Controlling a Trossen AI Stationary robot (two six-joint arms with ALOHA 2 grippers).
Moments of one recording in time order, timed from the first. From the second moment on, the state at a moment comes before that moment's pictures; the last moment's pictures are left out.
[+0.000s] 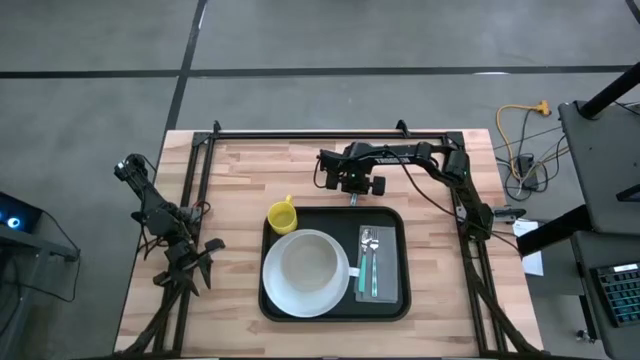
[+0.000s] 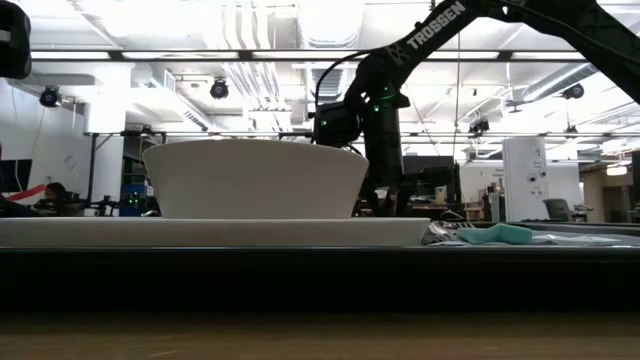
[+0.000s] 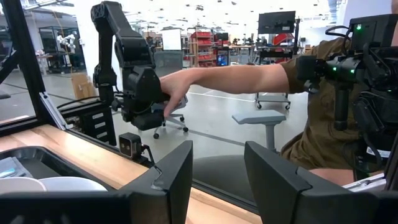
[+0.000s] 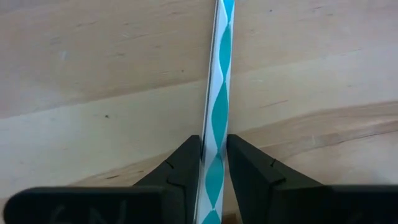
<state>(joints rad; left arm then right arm) -0.81 0.05 0.01 0.04 0.18 0.00 -0.35 2.17 1.60 -1.02 0.03 1.44</state>
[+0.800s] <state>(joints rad) -0.81 0.05 0.01 0.04 0.18 0.00 -0.34 2.17 1.60 -1.02 0.03 1.43</state>
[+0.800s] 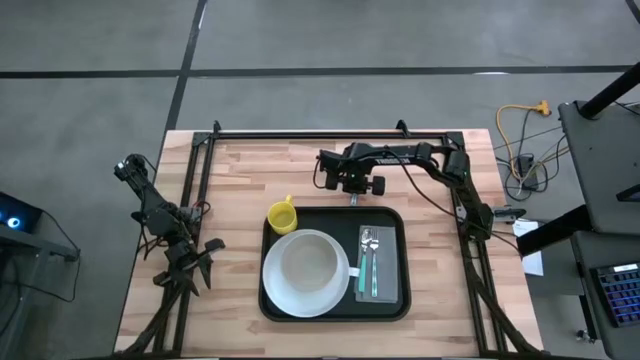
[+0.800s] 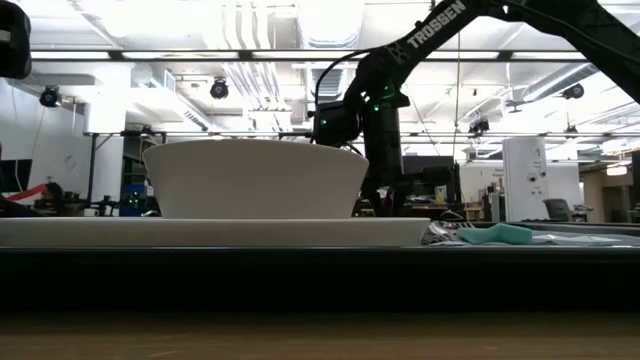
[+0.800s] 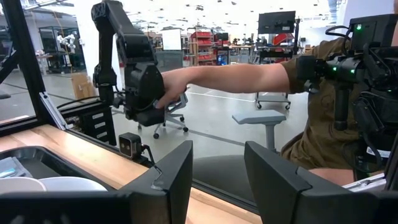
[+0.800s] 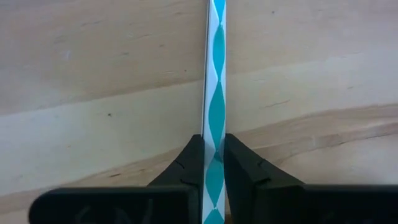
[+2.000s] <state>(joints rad) -0.81 0.05 0.01 0.04 0.18 0.00 0.25 1.94 1.59 -1.29 0.02 1.83</state>
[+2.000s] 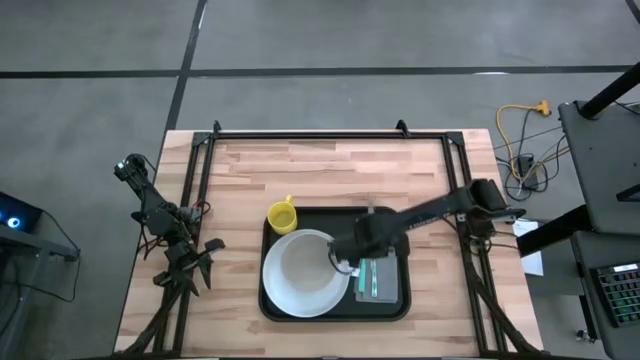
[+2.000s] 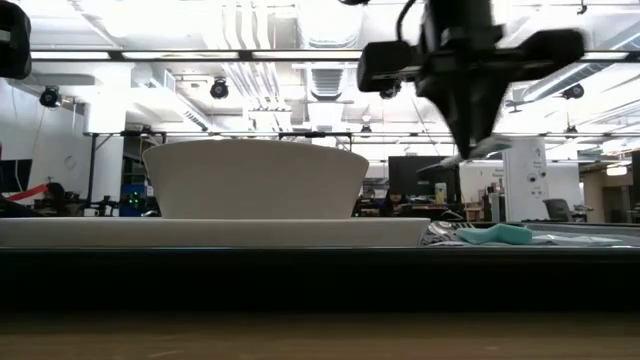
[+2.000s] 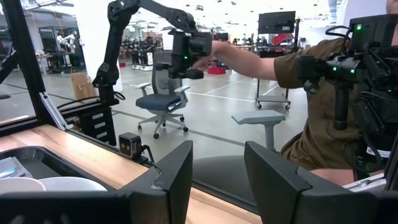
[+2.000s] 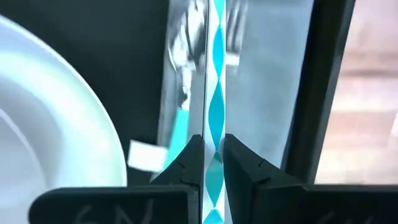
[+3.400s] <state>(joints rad) -0.81 0.05 0.01 0.04 0.18 0.00 0.50 1.94 1.34 -1.06 -0.03 2.17</state>
